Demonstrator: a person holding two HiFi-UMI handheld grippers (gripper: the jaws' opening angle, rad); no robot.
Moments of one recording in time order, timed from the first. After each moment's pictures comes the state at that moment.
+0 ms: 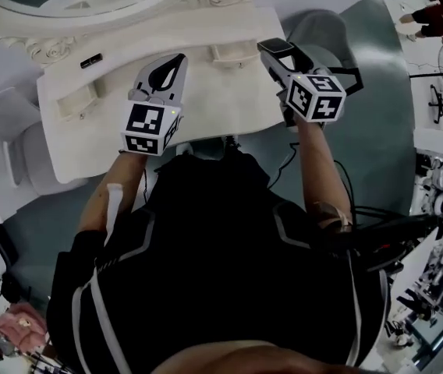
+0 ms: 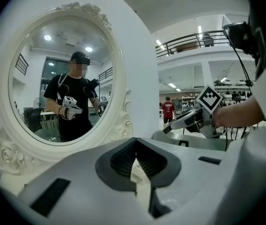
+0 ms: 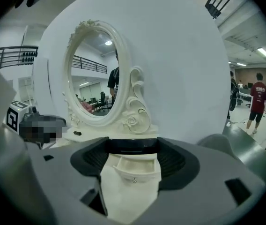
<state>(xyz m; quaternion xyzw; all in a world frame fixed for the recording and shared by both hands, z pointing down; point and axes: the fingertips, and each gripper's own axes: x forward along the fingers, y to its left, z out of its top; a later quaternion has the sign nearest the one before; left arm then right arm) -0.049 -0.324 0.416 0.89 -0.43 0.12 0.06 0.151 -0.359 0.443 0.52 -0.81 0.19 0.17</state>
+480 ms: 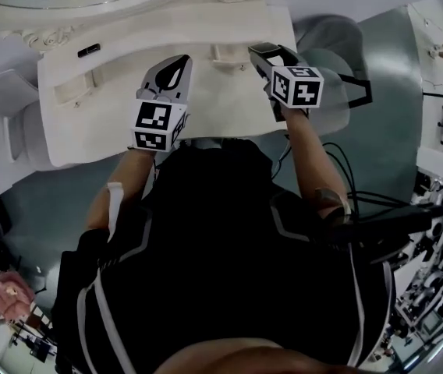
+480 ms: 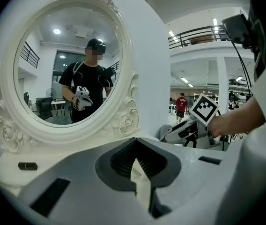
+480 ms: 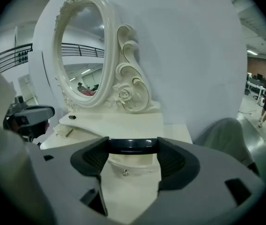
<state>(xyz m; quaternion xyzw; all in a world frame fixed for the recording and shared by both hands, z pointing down) -0.026 -0.347 0.463 0.85 -0.49 0.15 0.11 0.151 -0.404 0.540 0.47 -0.81 0.25 0.24</state>
